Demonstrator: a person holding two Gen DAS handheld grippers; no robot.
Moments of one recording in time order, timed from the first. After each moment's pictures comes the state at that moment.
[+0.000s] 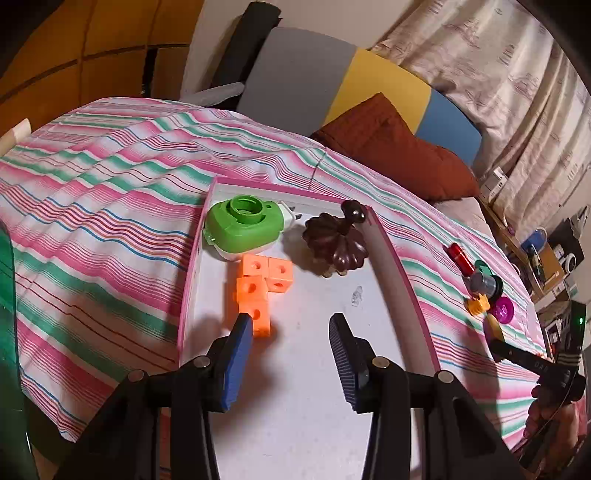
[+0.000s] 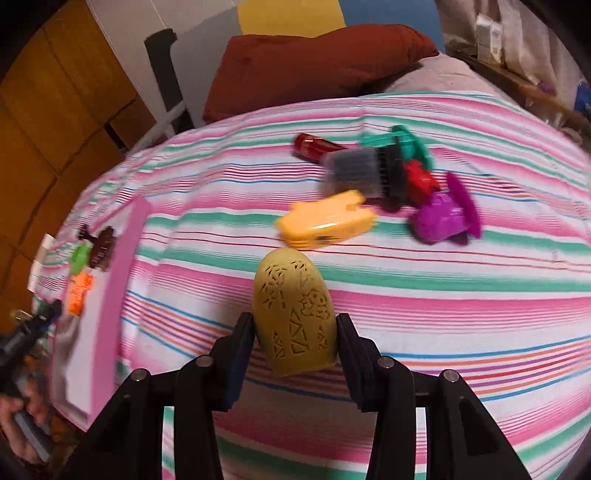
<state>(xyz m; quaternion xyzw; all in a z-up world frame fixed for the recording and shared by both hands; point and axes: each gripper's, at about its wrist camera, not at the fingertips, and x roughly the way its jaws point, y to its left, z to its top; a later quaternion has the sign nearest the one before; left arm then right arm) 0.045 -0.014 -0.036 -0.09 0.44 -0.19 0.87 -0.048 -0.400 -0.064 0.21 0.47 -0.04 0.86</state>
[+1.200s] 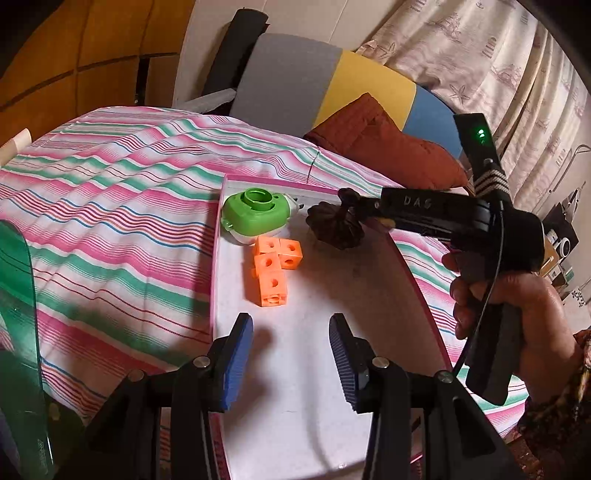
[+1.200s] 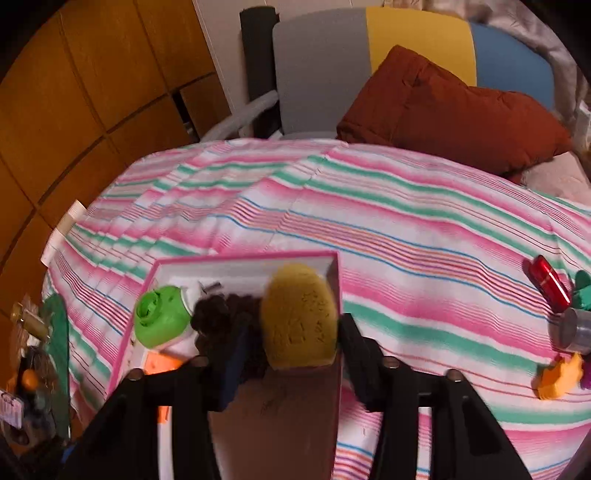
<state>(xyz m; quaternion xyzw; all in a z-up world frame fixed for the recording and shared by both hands) 0.015 0.009 -0.032 -0.07 0.43 -0.20 0.88 0.112 -0.226 -0.033 0.12 0.44 0.04 0.89</state>
